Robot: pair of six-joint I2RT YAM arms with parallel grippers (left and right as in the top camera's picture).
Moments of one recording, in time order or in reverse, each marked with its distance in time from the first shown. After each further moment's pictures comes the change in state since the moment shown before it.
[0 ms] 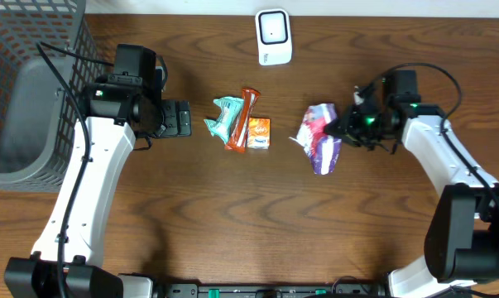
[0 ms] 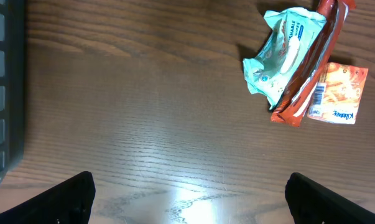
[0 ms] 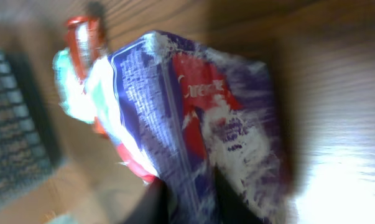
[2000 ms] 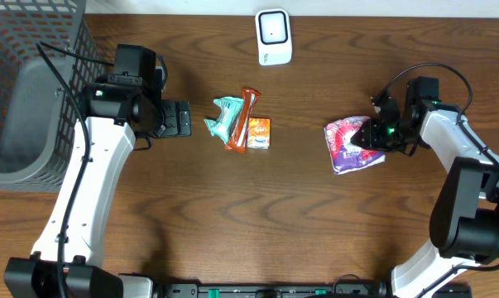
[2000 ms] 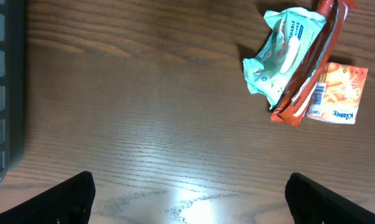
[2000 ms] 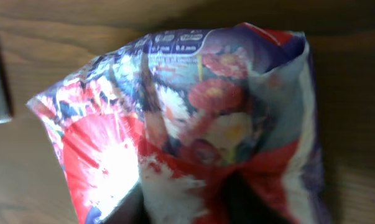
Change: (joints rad) left arm 0.000 0.000 0.000 0.000 0.000 0.000; right arm -0.143 0.134 0.031 -0.078 0.160 -0.523
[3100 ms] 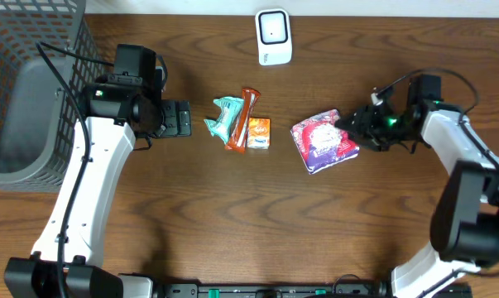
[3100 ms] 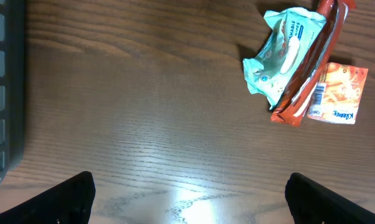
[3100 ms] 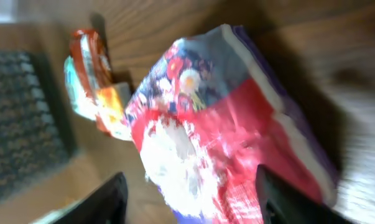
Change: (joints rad) left arm 0.000 0.000 0.000 0.000 0.000 0.000; right arm 0.000 -0.043 0.012 0.022 -0.298 0.351
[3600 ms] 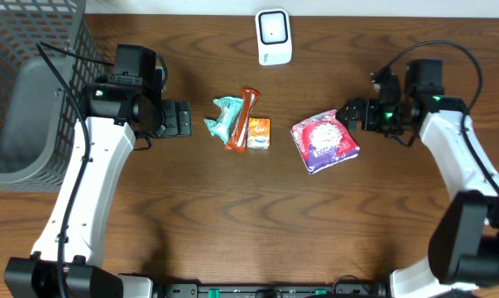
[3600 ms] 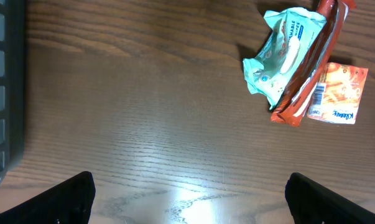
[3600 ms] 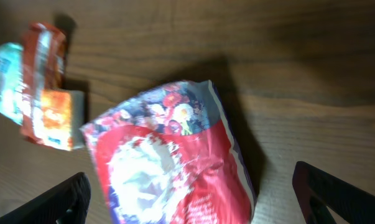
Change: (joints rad) left arm 0.000 0.000 0.000 0.000 0.000 0.000; right arm 0.086 -0.098 0.040 0.018 0.308 -0.237
